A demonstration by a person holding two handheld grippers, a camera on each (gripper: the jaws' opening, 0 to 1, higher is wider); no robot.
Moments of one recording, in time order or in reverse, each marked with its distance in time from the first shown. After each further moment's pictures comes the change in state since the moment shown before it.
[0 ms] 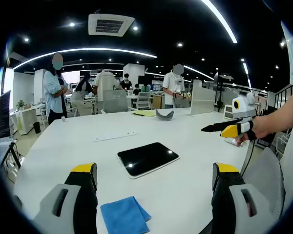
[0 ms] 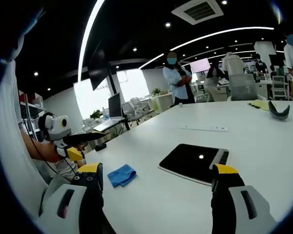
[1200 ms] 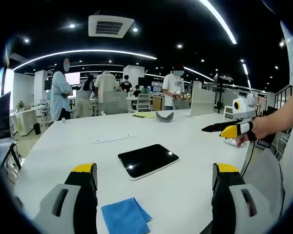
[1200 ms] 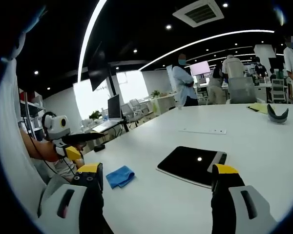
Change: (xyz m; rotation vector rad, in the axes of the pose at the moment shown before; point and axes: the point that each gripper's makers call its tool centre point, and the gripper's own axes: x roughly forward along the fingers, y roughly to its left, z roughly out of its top) left arm -0.002 0.001 0.004 0.002 -0.016 0.002; right arm -0.002 -0.001 0.004 -0.018 -0.015 -0.011
